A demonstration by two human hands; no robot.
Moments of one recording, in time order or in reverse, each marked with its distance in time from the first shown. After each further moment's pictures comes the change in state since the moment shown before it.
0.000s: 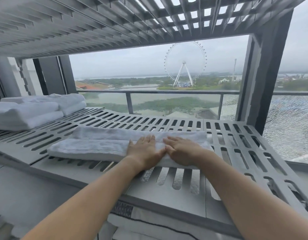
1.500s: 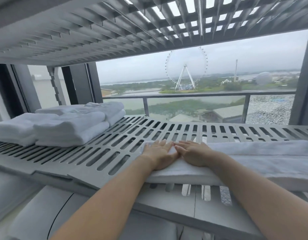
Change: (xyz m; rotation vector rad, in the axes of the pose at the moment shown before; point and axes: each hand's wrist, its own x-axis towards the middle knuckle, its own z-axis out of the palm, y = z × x) left_hand 0.056 -0.257 -0.018 -0.041 -0.104 0.137; right_hand 0.192 -0.174 0.050 0.059 0.021 0.080
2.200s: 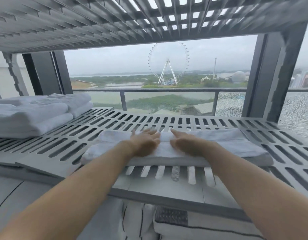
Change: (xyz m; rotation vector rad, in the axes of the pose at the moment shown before) left_hand 0.001 0.099 -0.004 0.072 -0.024 0.197; right_hand -0.092 0.083 -0.043 0.215 -0.009 0.149
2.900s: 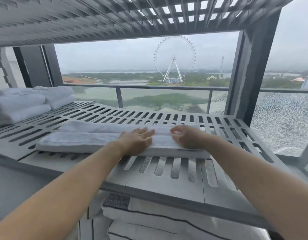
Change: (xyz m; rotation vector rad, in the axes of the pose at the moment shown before) left_hand 0.019 0.123 0.018 -0.084 -0.005 -0.113; right_hand -0.072 0.120 -0.069 -0.112 0.051 -0.073
